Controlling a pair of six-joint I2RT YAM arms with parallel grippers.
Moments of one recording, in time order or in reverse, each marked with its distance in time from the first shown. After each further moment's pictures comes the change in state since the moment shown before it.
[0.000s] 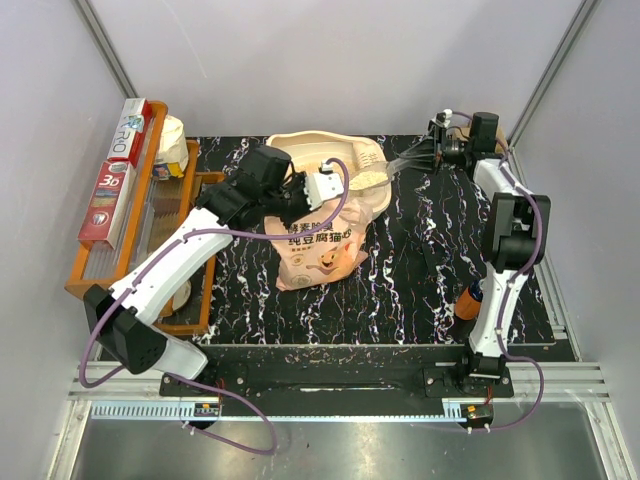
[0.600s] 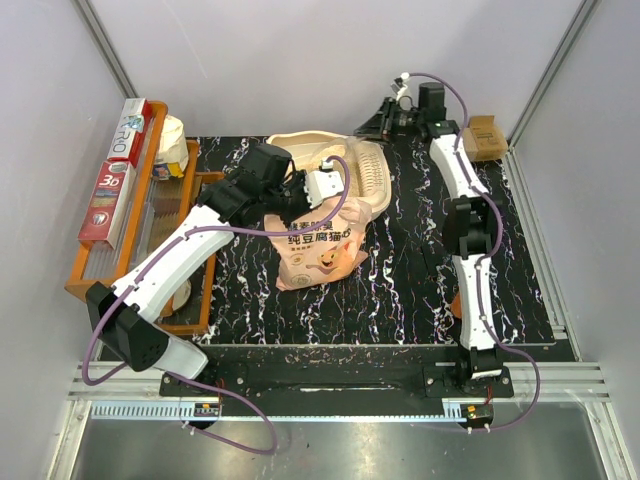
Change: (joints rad) left arm 0.008 0.019 0.021 -0.014 0.000 -0.001; right arm 0.196 0.388 0.788 -0.364 0.440 -0.392
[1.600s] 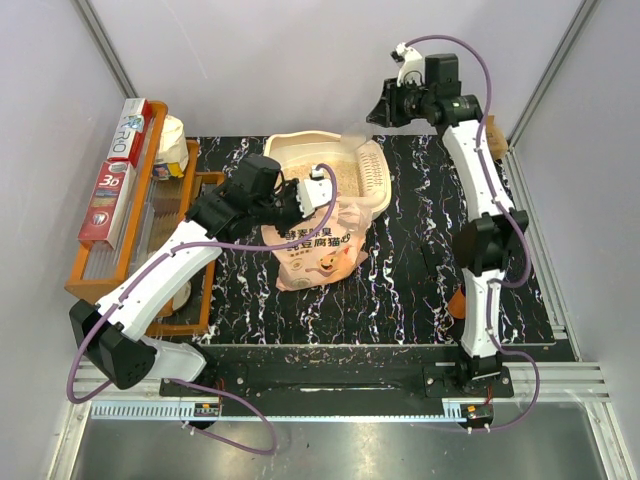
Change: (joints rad) left arm 0.000 -0.114 -0.113 0.050 0.042 -0.037; right arm 0.094 -0.296 0.004 -0.369 0.499 -0.615
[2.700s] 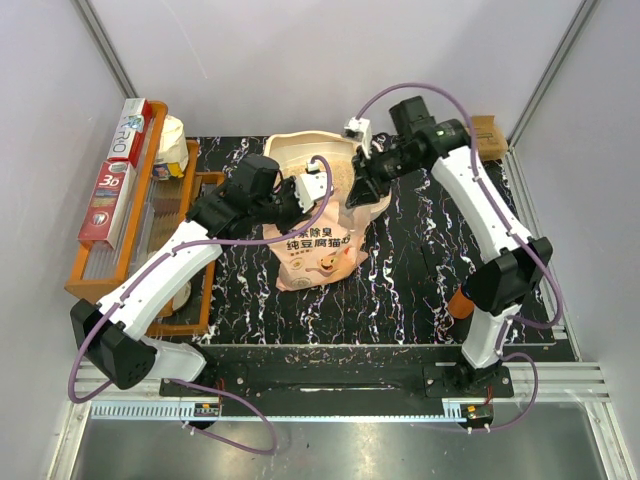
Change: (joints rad) left arm 0.012 0.000 -0.023 0.050 0.000 -0.114; right arm 0.187 -0.405 -0.415 -0.504 -0.346 -0.591
